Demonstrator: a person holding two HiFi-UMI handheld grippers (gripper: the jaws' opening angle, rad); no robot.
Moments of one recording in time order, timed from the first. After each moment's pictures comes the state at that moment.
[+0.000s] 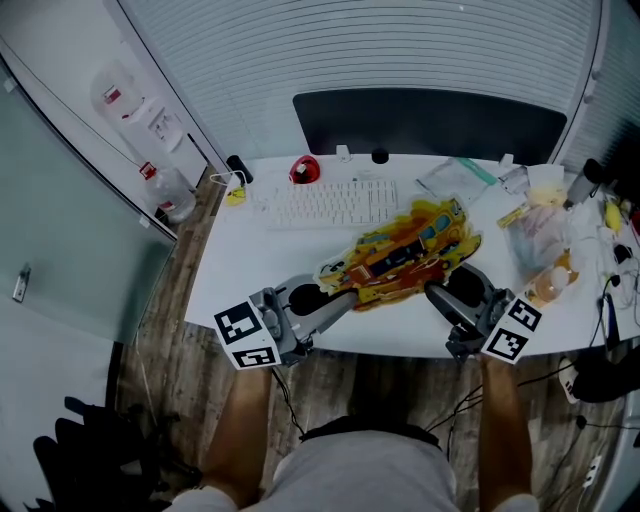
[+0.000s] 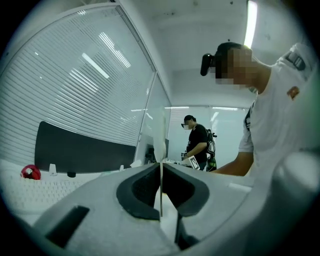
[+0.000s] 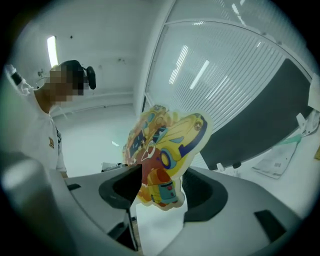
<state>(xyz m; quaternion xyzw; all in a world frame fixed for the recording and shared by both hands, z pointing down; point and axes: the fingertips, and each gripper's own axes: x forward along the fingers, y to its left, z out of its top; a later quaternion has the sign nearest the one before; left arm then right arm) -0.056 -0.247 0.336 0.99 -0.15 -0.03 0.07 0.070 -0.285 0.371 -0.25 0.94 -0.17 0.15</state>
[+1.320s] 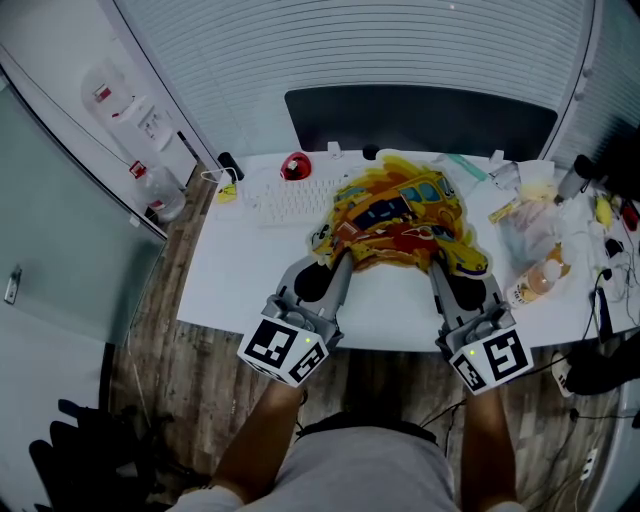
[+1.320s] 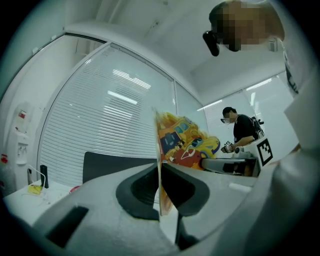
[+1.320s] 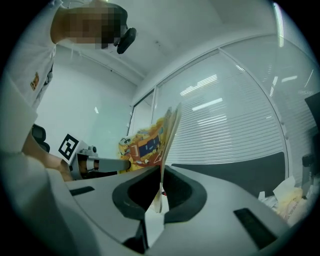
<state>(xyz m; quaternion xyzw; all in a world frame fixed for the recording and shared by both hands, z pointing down) -0.057 -0.286 0.320 0.91 -0.42 -0.07 -0.01 0.068 -0.267 0.314 -0.44 0.89 0.06 0.05</state>
